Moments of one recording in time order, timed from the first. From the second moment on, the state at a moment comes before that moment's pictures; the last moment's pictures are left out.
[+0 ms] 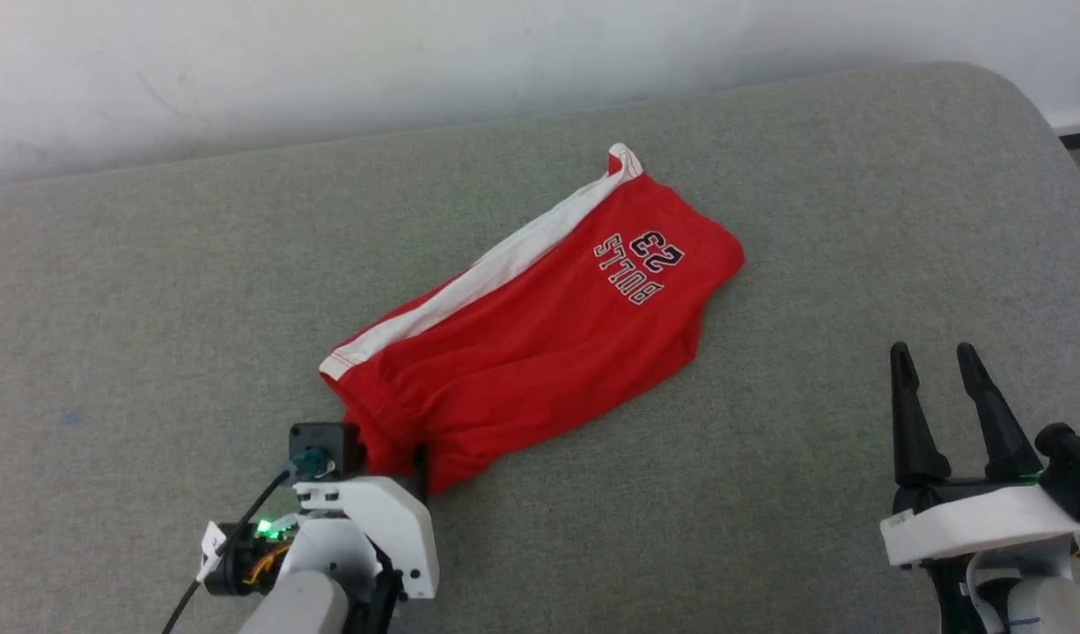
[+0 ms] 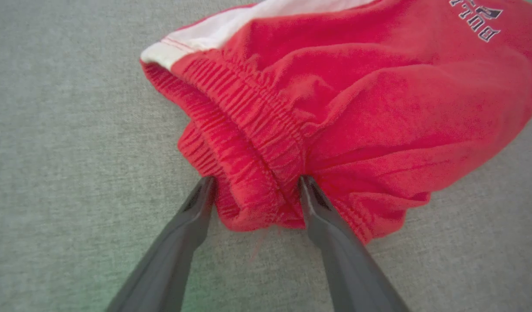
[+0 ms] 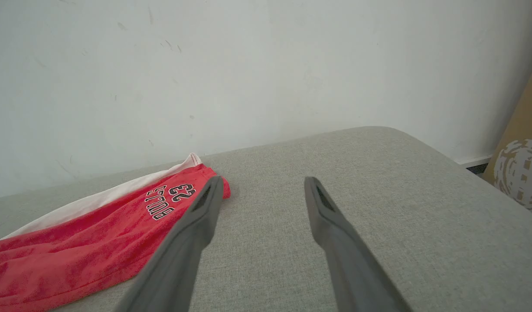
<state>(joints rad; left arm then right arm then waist) -0.18 0.27 -0.45 0.22 -0.48 0.32 0.21 -0.03 -0.06 -0.08 0.05 0.25 0.13 -0.20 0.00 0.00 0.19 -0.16</state>
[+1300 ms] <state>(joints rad) -0.30 0.19 -0.61 0.12 -0.44 0.20 0.12 -0.69 -0.27 0.08 0.63 0.19 0.13 0.60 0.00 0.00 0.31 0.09</state>
